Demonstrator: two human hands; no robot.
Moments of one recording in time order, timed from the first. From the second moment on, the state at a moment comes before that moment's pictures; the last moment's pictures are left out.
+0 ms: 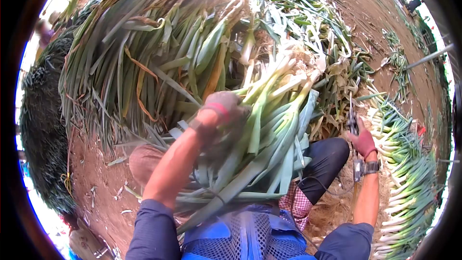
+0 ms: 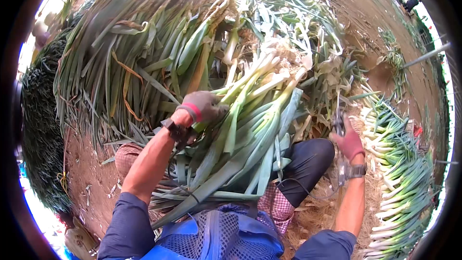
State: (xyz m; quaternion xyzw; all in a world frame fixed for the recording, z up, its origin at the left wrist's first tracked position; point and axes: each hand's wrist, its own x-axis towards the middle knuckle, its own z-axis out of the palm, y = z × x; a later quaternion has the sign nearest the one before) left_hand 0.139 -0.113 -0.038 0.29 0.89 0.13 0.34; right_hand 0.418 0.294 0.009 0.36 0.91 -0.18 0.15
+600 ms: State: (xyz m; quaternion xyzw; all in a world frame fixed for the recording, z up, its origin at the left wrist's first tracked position) left_hand 0.086 0.004 -0.106 0.24 0.89 0.20 0.33; right_hand 0.305 0.230 -0.008 0.26 0.85 -0.44 0.15
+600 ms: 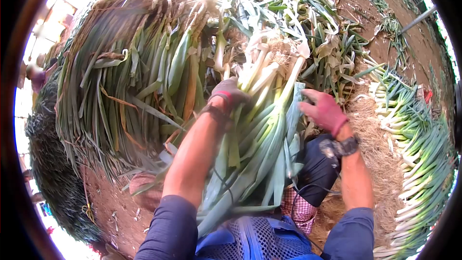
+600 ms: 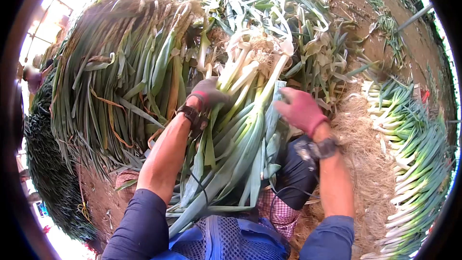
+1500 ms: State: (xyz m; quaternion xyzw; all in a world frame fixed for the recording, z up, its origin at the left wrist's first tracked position) left_hand 0.059 -0.072 -0.064 0.10 0.78 0.50 0.36; right_hand 0.171 0.144 -0.117 0.45 0.55 -0.70 -0.09
